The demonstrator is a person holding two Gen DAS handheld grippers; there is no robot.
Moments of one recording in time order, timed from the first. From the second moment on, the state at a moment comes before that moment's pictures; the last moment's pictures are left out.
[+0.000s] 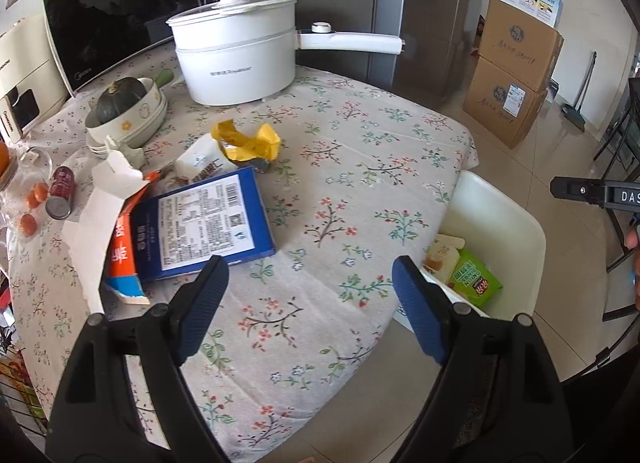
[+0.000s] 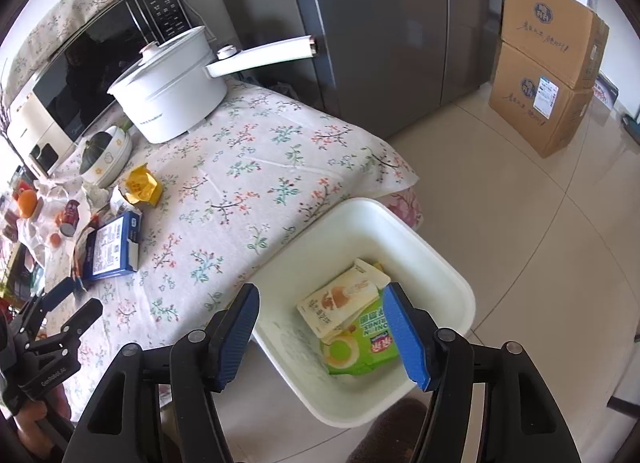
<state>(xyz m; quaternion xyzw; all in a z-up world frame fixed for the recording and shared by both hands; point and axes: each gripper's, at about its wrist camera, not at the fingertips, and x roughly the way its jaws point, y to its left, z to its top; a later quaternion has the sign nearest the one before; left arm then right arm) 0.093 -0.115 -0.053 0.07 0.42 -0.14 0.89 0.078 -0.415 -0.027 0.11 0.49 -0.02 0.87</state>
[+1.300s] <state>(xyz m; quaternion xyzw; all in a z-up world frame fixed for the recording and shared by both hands) 0.149 0.063 -0.114 0.00 0.48 0.03 0.88 0.165 -0.230 -0.043 0.08 0.51 0.09 0.85</state>
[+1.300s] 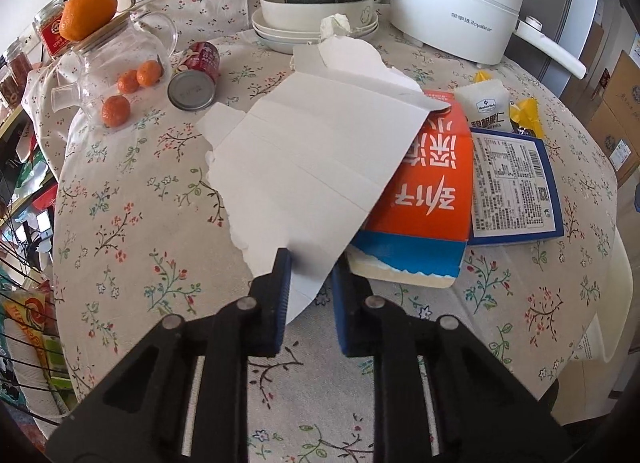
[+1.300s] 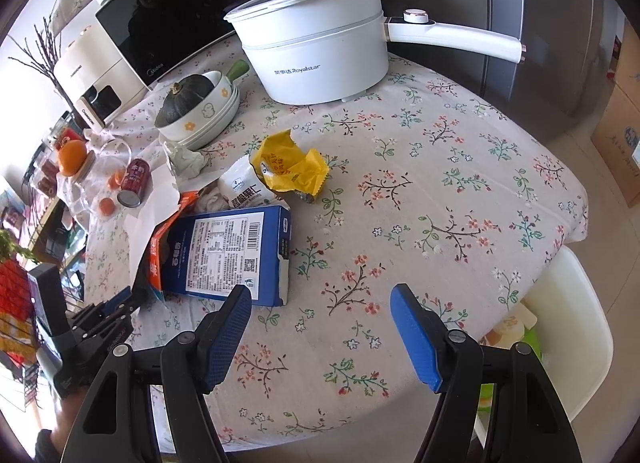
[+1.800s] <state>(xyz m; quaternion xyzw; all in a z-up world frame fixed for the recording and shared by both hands) 0.109 0.122 -0.048 -0.13 0.41 0.02 0.90 0.162 -0.179 -0.042 0.07 0.49 0.13 0.86</state>
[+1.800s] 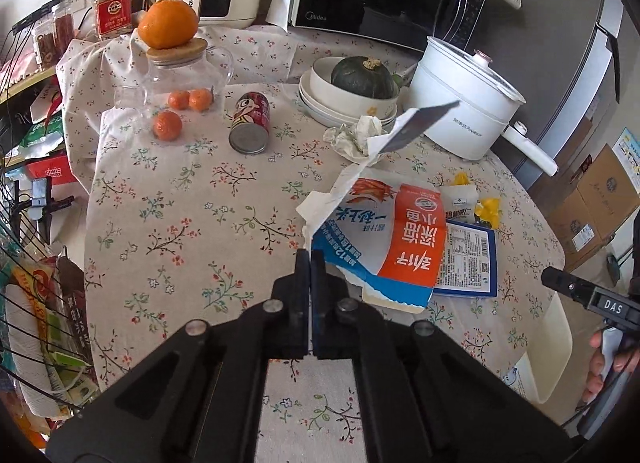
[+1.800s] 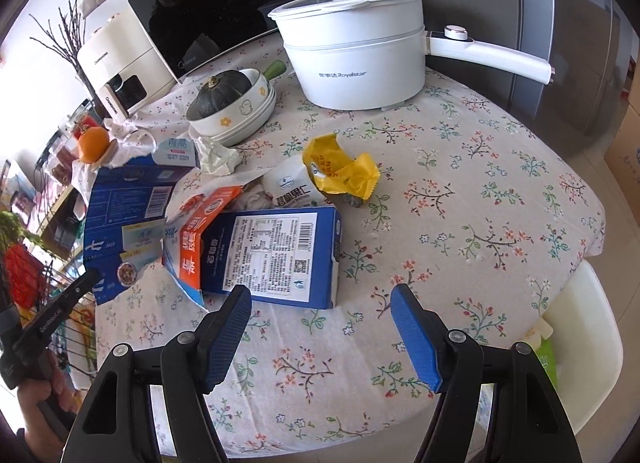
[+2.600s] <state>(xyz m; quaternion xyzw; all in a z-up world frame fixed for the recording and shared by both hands) 0.093 0.175 -0.081 -0.17 0.46 0.02 0.87 0.200 -0.060 -0.100 0.13 0.50 0.23 0.82</state>
